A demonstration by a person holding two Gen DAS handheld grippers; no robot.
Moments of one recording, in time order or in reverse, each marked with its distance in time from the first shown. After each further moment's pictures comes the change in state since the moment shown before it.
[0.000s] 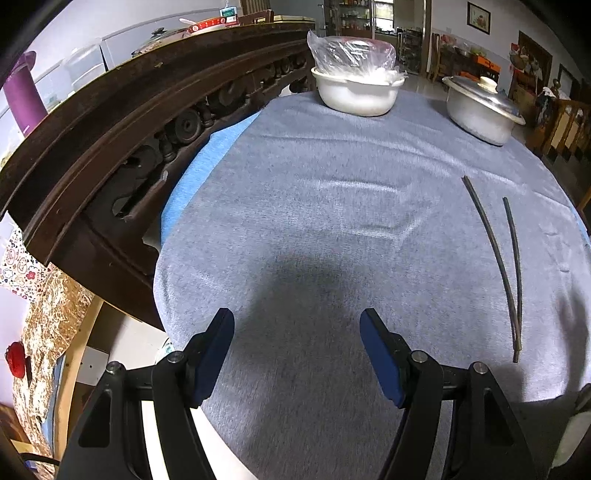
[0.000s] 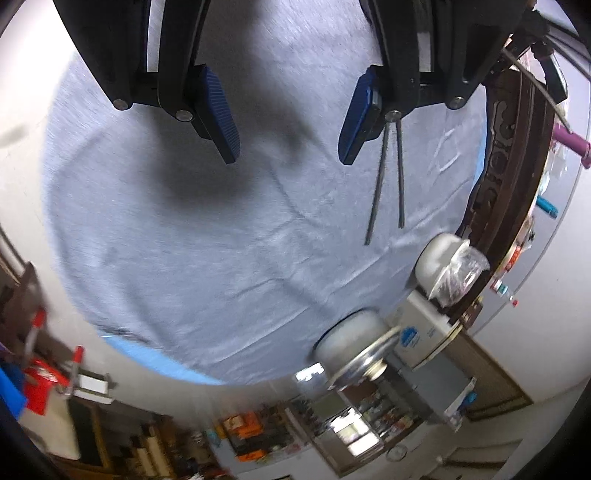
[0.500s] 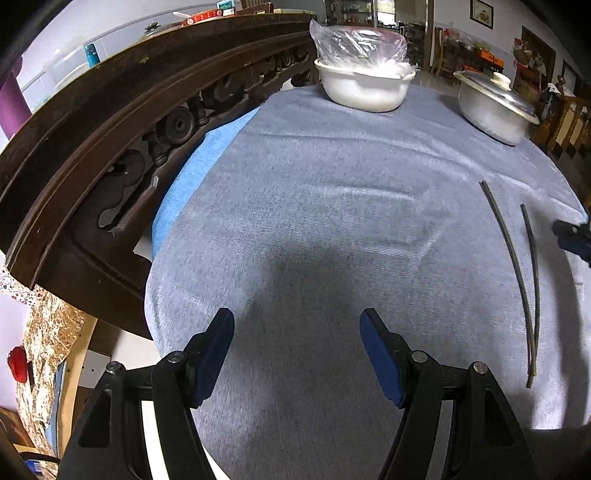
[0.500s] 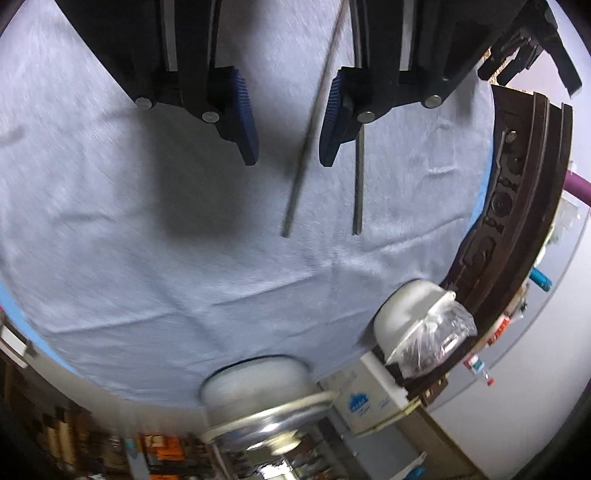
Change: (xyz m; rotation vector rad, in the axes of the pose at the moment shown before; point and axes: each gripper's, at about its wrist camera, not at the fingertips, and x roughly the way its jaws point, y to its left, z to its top) left arm 0.028 0.003 0.022 0.005 0.026 0.013; right arm 0.137 0.106 0.069 -0.241 0.220 0.051
